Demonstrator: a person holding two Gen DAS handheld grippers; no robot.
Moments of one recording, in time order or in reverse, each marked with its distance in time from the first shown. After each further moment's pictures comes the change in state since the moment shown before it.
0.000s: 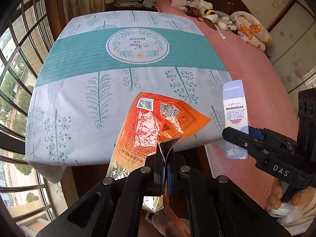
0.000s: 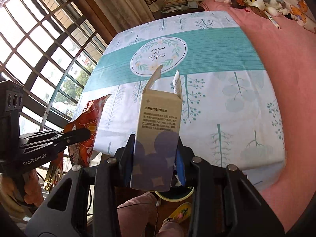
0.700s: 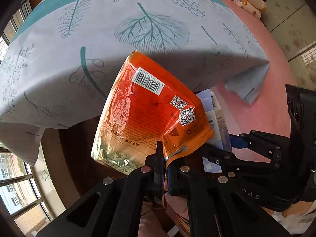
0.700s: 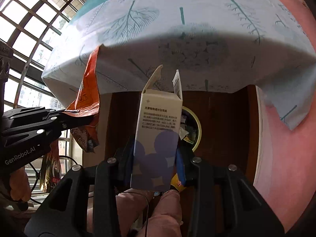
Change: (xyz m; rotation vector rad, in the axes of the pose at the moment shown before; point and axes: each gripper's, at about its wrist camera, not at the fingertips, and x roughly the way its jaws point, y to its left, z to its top) left arm 0.122 0.026 -0.118 0.101 0.188 -0.031; right arm 0.111 0.002 -0.171 0.037 0.247 -0.073
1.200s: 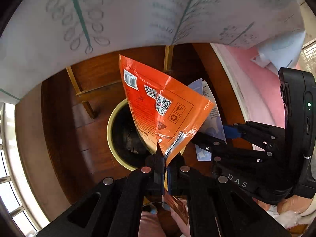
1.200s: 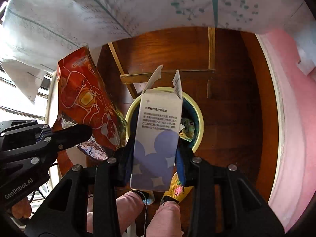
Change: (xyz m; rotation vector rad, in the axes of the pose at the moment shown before) left arm 0.162 0.039 -0.052 -0.009 0.044 -0.005; right arm 0.171 -0.042 -0.051 0.033 0.020 -0.052
